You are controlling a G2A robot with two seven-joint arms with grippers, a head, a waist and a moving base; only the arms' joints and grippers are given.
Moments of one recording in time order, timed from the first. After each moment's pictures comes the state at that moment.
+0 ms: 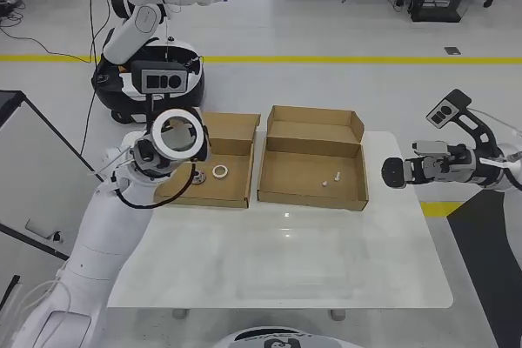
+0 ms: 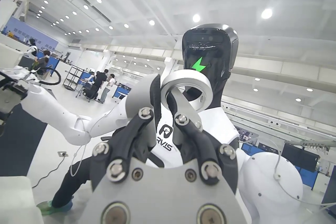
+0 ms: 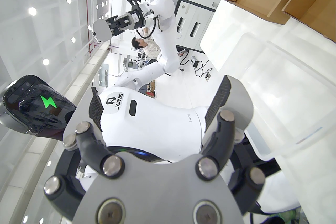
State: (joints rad) left arm 1.04 -1.15 -1.20 -1.73 -1.19 -0.56 -1.23; right arm -1.26 -0.84 1.69 -1.70 0.68 0.22 1.50
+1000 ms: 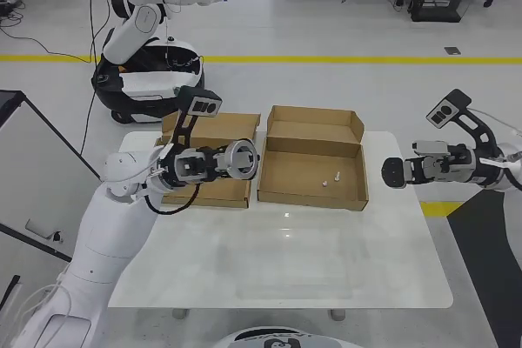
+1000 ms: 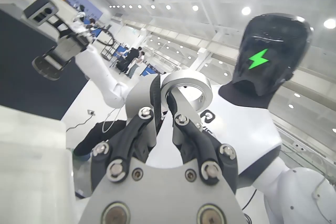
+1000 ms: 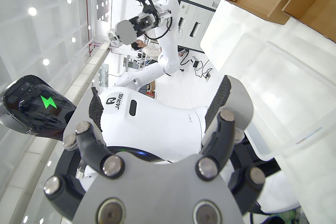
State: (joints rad) left arm 1.09 -1.14 -1.19 -1.70 -0.85 -0.42 -1.23; right arm -1.26 -0.84 1.69 -1.70 0.68 0.22 1.50
